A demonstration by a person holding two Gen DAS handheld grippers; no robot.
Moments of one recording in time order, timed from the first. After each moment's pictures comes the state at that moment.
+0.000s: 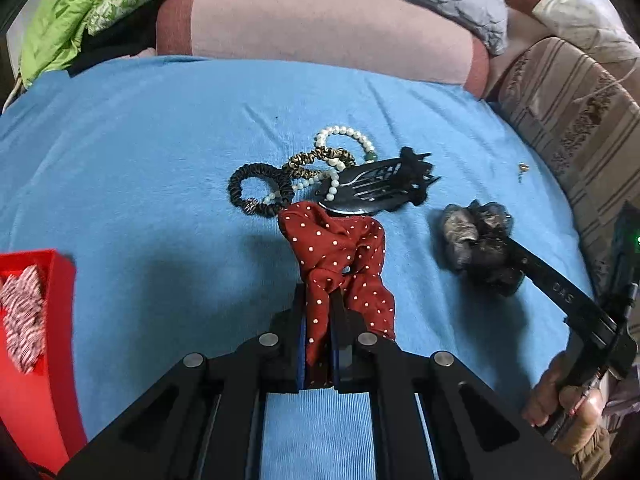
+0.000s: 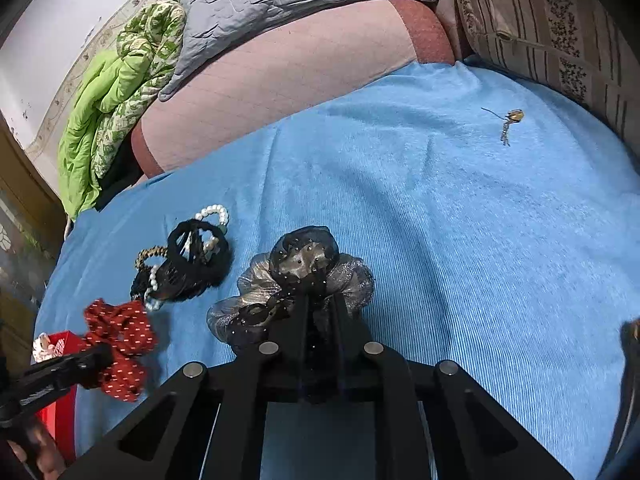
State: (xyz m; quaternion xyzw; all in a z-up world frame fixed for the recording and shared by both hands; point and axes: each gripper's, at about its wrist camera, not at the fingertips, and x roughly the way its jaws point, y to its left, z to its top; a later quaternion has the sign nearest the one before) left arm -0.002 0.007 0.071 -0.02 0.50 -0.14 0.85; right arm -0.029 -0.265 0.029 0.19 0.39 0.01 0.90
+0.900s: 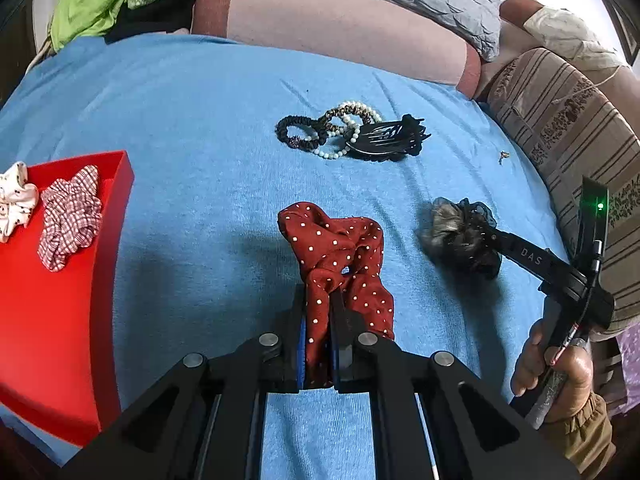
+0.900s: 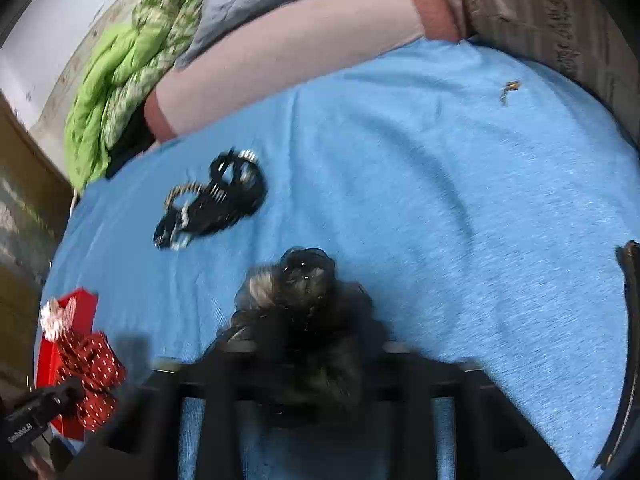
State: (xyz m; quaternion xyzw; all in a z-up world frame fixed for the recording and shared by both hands) left arm -0.081 0.063 0.079 -0.06 0.50 -0.14 0.85; right arm -0.064 -0.229 0.026 0.19 0.43 0.03 0.88
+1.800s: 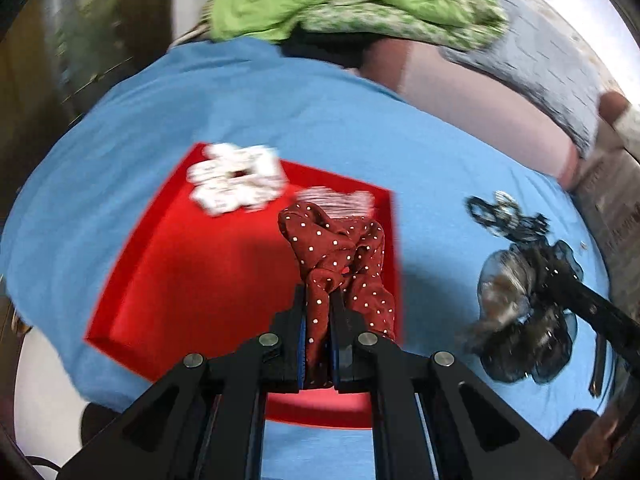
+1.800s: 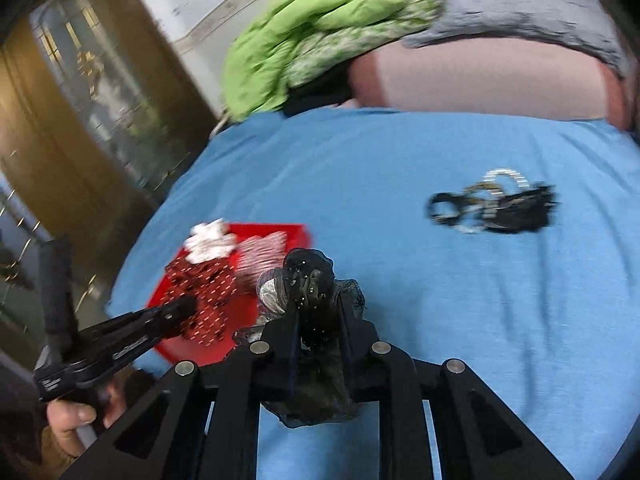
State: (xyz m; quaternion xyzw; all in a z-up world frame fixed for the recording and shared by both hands) left arm -0.127 0.271 0.114 -0.12 0.46 0.06 0.88; right arm -0.103 0.002 0.120 0.10 0.42 0.27 0.86
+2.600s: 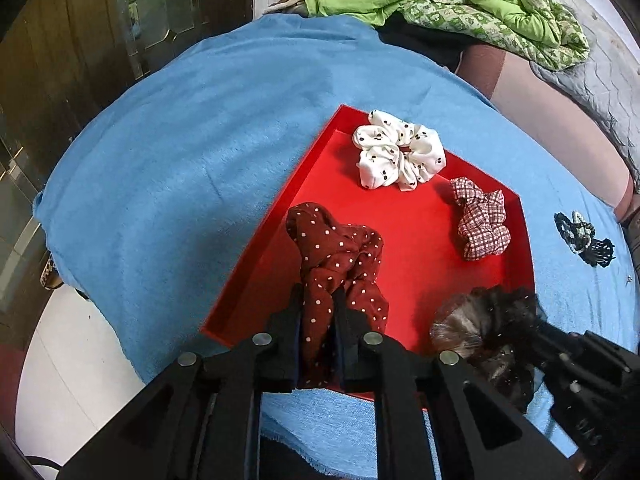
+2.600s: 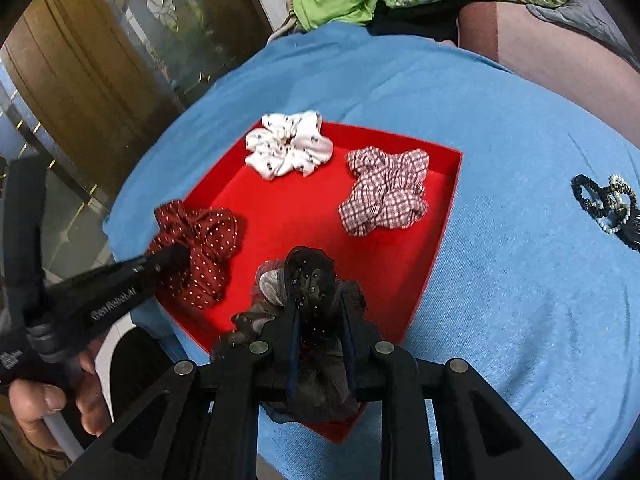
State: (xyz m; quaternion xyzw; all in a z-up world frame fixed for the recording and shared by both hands) left arm -0.156 0.353 0.082 -0.14 0.47 0.15 0.86; right arm -0.111 0.149 0.057 -0.02 0.48 0.31 0.82
